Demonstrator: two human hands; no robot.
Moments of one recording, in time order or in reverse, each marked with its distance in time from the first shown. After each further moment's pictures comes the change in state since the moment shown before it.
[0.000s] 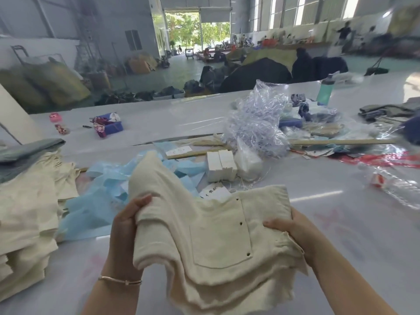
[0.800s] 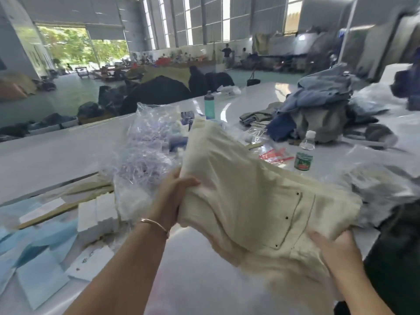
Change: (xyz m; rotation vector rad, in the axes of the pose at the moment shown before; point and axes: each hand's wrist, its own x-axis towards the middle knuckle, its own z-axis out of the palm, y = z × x) left_hand 0.081 -0.138 0.384 0.379 -0.622 -0.153; right_hand -0.094 -0.036 -0.275 -0.228 1.150 0.011
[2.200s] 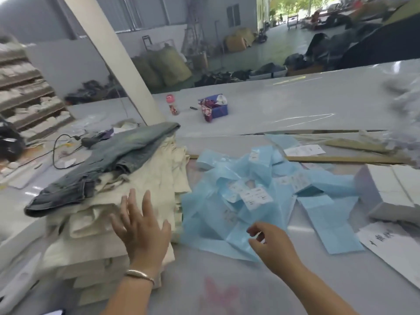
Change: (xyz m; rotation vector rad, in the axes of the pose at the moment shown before) left_hand -0.350 -0.053 -0.596 1.472 1.437 -0.347; right_hand -0.485 -0.034 0.532 -0.436 -1.335 -0.844
